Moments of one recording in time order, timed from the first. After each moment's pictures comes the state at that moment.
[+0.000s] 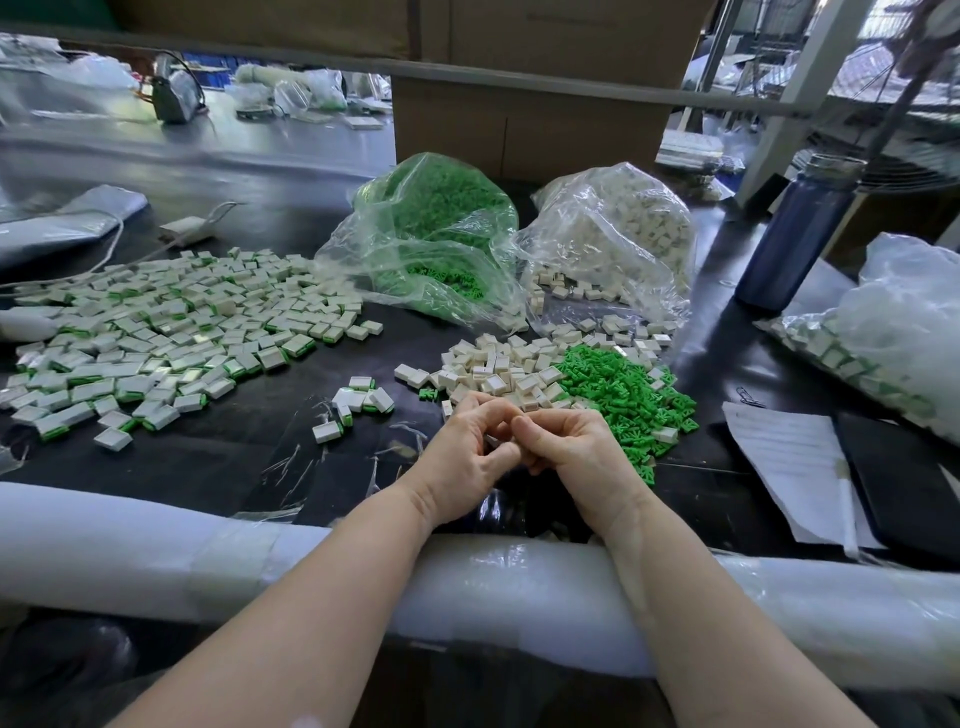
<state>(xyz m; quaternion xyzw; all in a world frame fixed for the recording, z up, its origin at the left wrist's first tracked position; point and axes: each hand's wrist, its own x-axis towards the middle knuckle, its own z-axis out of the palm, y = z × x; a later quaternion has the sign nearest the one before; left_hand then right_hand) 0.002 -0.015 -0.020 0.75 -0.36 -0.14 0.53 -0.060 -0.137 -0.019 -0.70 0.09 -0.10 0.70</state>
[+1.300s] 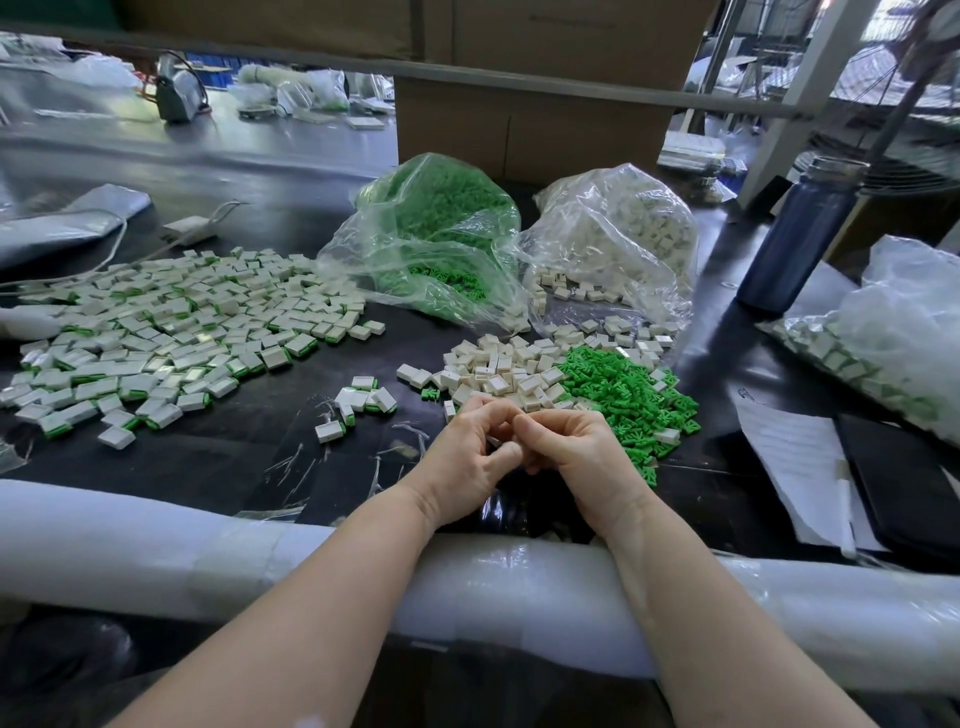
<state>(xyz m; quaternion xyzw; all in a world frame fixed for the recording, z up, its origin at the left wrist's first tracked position) 0.002 -0.015 -0.020 0.75 -0.38 -0.12 0.53 -0.059 -0.137 -0.020 -0.69 0.09 -0.10 0.71</state>
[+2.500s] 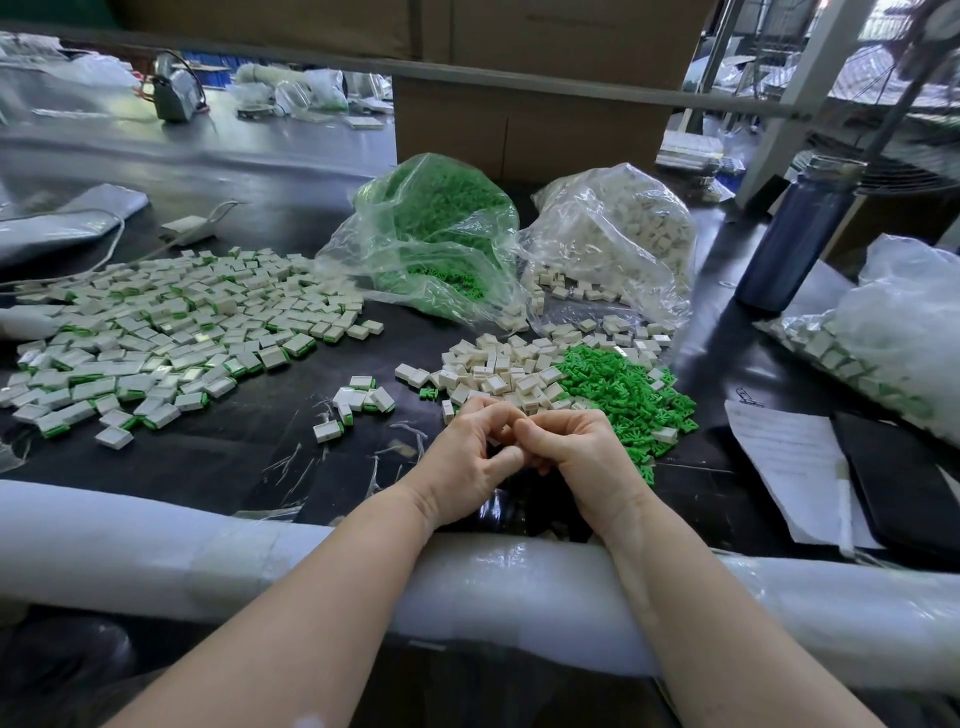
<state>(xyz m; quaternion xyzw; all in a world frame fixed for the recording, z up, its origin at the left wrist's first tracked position) 0.003 -0.015 -0.022 0.76 -0.38 -0.13 0.52 -0.061 -0.137 -0.019 -0.67 0.11 -0.11 0.72</state>
